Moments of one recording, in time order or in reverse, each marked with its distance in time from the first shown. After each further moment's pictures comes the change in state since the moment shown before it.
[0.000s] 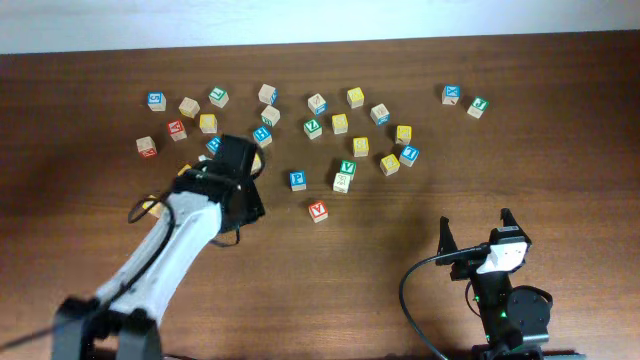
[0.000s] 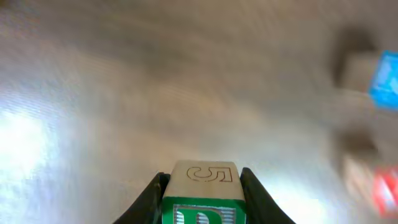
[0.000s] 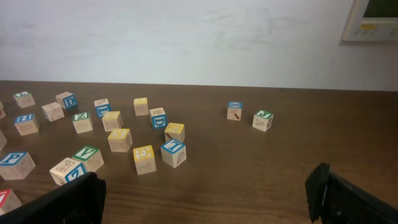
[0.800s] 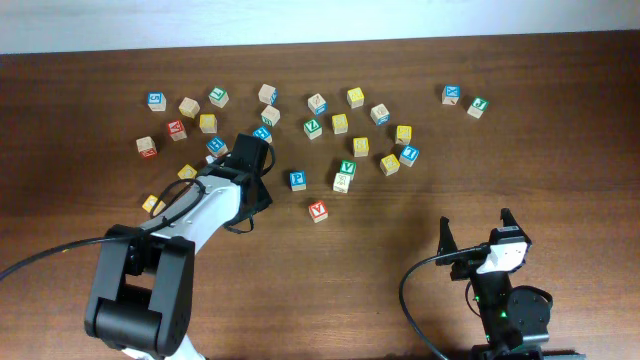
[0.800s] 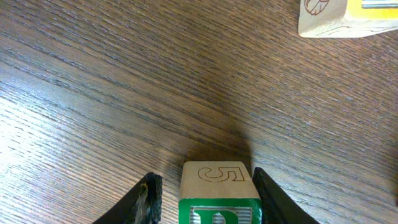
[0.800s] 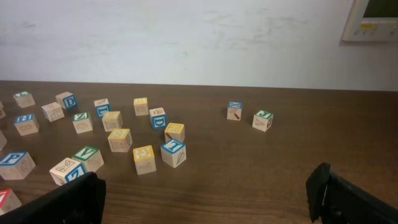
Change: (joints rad) left arm 0.000 0.254 0.000 0.245 -0.085 -0.133; right arm 0.000 0.000 0.000 0.000 0.000 0.000
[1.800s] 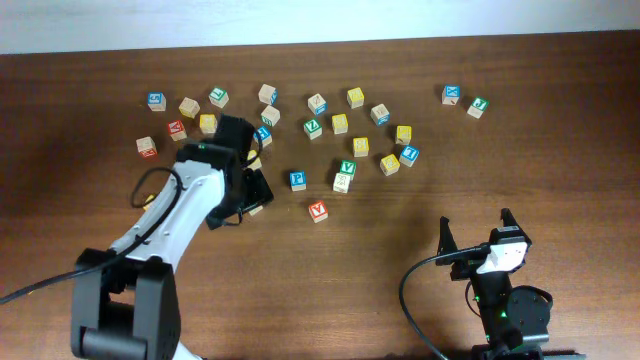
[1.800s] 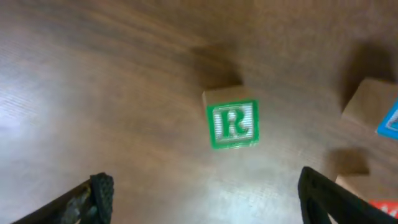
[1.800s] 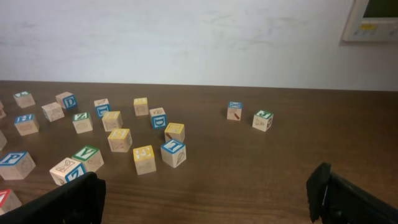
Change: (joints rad) left arm 0.046 -0.079 0.154 -0.341 0.151 0.056; right arm 0.000 0.000 0.000 0.000 0.000 0.000
